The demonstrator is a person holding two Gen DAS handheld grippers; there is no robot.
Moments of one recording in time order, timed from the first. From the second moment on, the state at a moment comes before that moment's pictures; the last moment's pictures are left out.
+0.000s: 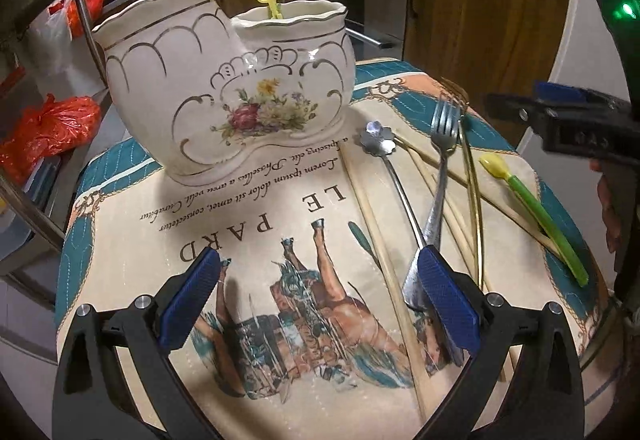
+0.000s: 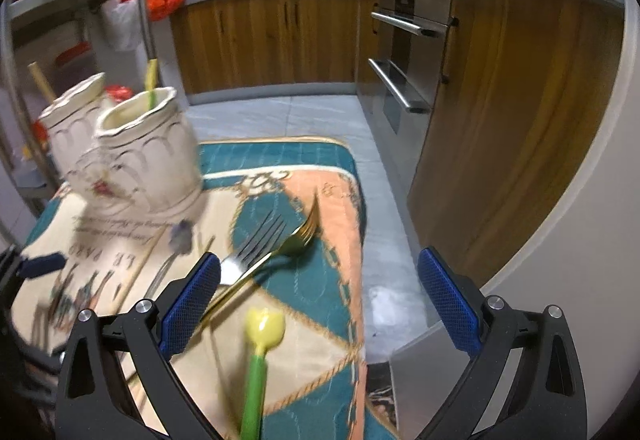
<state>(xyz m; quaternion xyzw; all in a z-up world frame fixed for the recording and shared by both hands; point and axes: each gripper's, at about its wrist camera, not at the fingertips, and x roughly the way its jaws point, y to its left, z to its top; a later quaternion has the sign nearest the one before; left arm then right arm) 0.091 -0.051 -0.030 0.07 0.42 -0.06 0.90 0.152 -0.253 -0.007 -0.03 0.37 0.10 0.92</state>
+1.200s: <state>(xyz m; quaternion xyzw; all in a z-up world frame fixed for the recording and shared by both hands) 0.097 -0.042 -0.031 0.07 0.44 -0.14 0.88 0.198 -0.250 -0.011 0.04 0.40 0.15 0.90</state>
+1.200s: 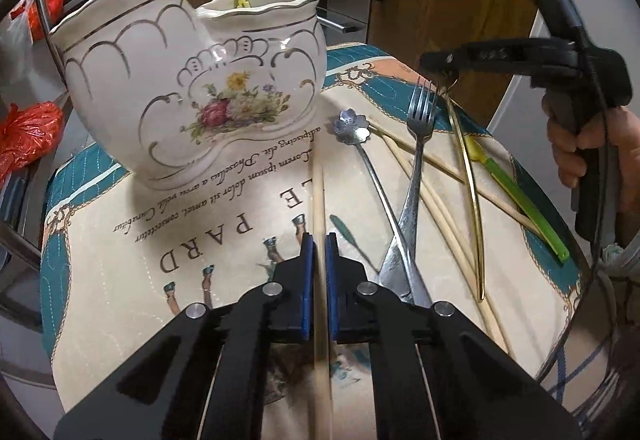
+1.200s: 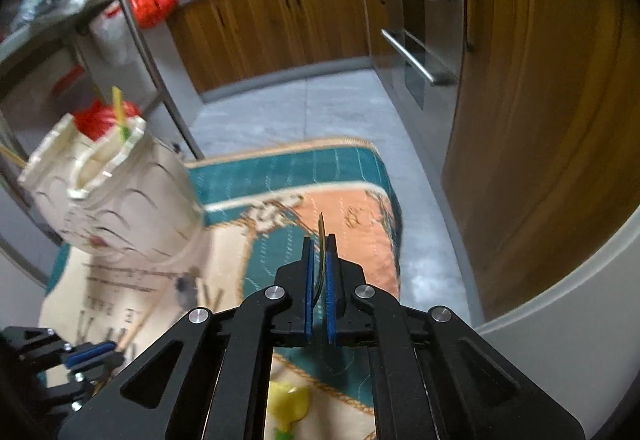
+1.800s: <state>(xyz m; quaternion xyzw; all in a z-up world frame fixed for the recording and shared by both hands) 0.043 0.009 0.008 0.05 0.35 -0.19 0.92 0.116 -0.245 0.072 0.01 0.24 0.20 0.95</state>
